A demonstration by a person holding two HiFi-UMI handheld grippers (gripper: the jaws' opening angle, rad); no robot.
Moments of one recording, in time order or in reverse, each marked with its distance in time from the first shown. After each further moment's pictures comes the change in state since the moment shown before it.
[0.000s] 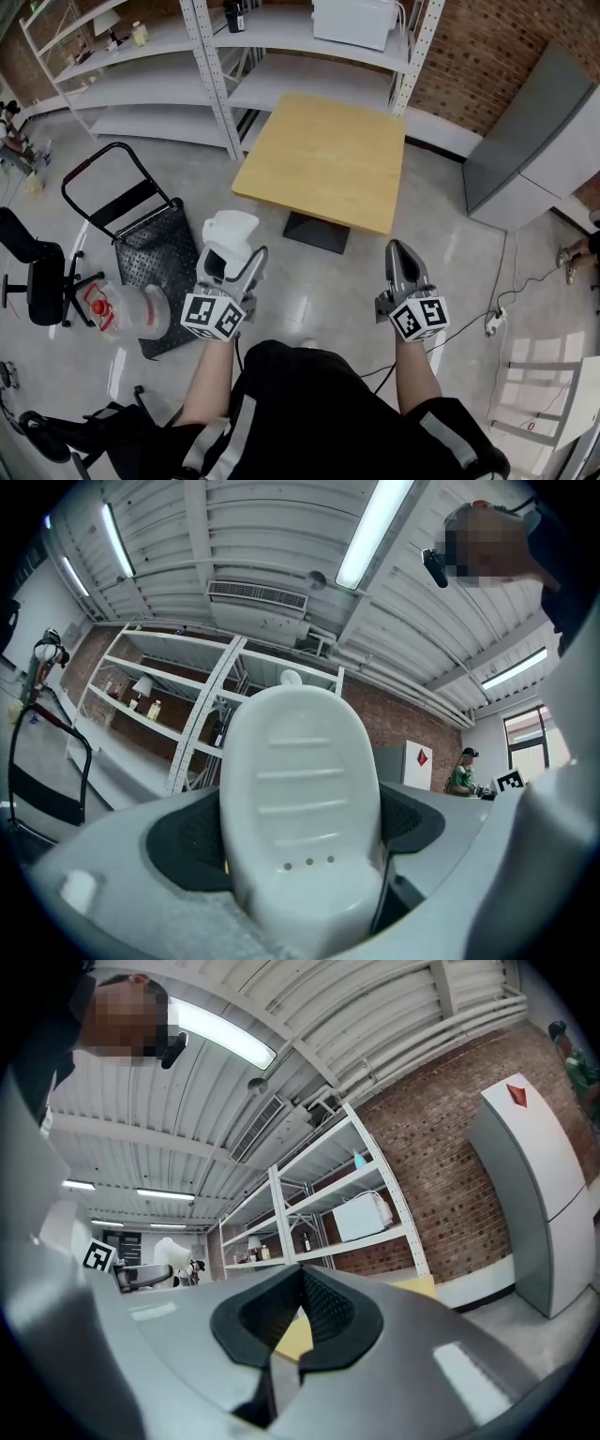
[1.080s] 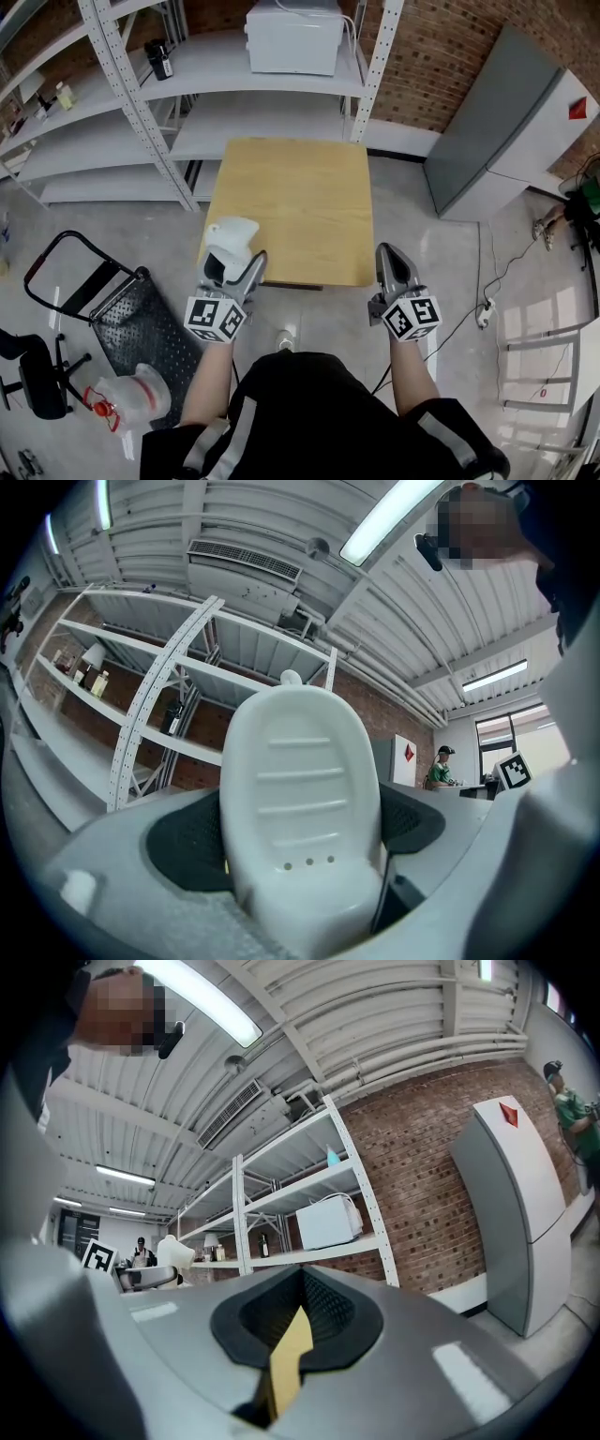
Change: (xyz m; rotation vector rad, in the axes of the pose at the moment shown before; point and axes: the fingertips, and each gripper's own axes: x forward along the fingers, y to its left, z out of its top) left arm 0.227 0.054 -0.023 0.001 0.048 -0.213; right arm 0.131 -0.096 0.012 -0.057 -0.009 -0.214
